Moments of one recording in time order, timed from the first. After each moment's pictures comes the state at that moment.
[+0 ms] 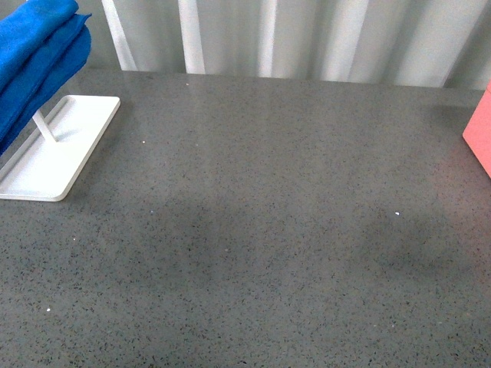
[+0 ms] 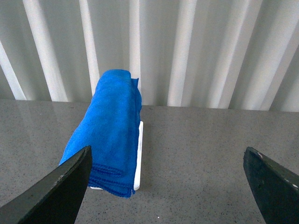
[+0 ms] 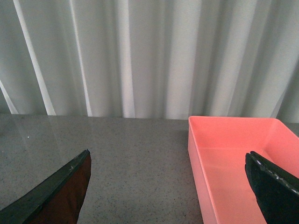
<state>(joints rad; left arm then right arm) 0.00 0.00 0.02 0.00 0.00 0.00 0.00 0.00 0.02 0.00 0.00 -0.01</state>
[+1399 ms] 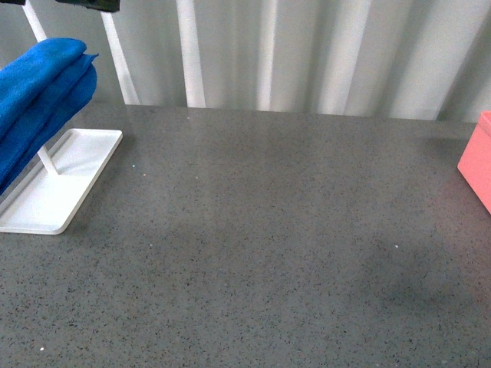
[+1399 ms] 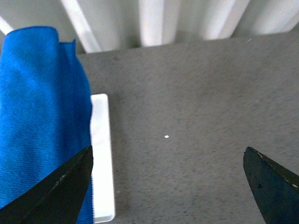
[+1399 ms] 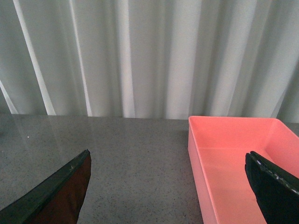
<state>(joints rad) -0.14 1.60 1.18 -0.16 -0.03 0.05 0.00 0.00 0.02 0.00 0.00 -0.01</state>
